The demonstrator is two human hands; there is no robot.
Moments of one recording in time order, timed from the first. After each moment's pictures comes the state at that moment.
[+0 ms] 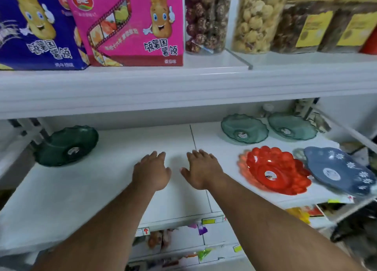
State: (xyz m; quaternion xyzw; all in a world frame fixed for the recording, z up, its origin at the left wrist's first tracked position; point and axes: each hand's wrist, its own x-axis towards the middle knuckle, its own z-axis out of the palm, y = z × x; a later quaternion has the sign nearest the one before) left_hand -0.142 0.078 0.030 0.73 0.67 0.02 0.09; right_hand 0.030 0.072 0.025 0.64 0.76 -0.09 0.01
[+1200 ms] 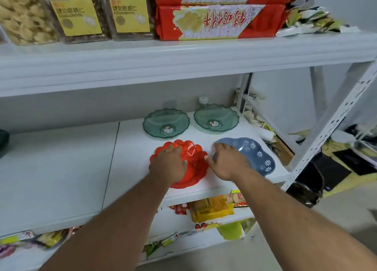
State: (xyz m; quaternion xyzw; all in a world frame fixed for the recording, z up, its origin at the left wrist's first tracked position) left_hand 0.267 0.033 0.017 0.78 0.62 0.04 0.11; right_hand 0.459 -0.004 0.030 0.73 0.67 -0.12 -0.06
